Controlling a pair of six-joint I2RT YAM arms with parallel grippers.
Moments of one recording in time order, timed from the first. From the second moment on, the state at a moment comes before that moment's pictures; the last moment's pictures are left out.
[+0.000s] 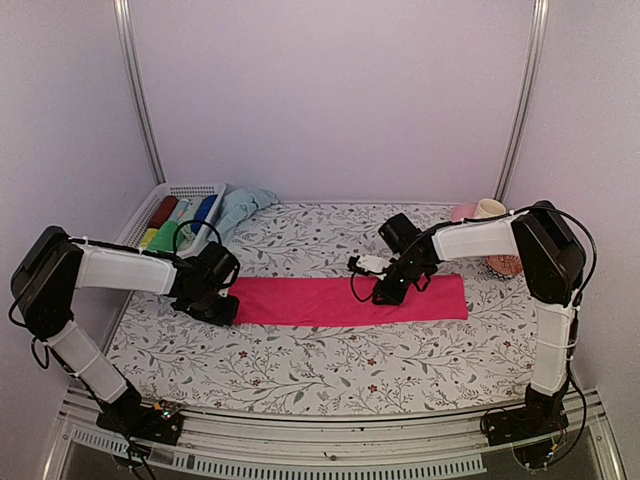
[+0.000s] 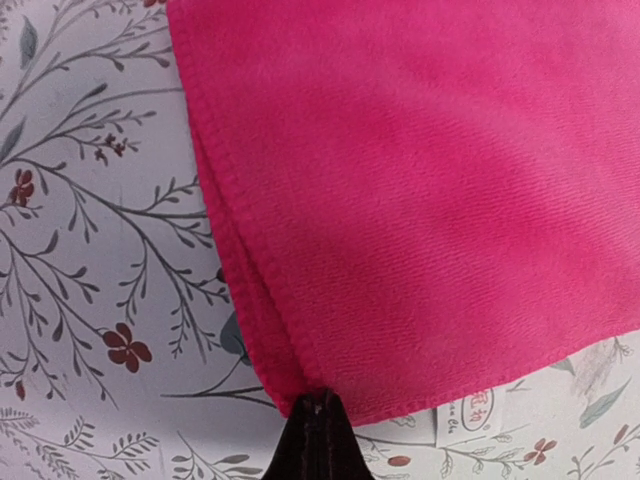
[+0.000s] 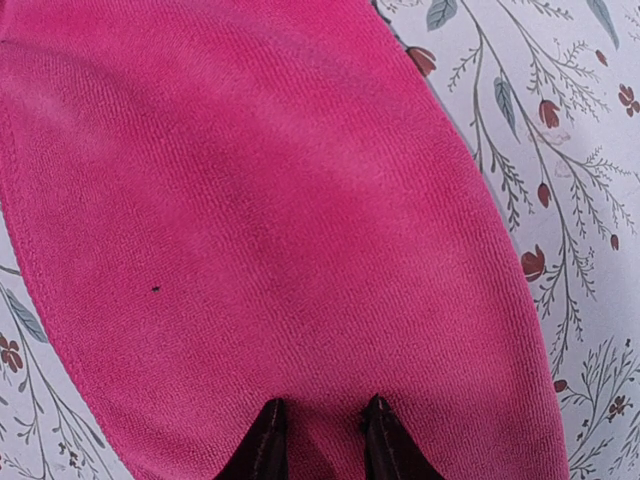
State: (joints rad) left arm -0.57 1.60 0.80 -0.42 -0.18 -0.37; right arm 0.63 2.03 1.34 -0.47 -0.14 -0.48
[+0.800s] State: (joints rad) left arm -0.54 1.38 0.83 -0.46 -0.18 -0.38; right arm 0.63 2.03 1.34 -0.46 -0.14 -0.49
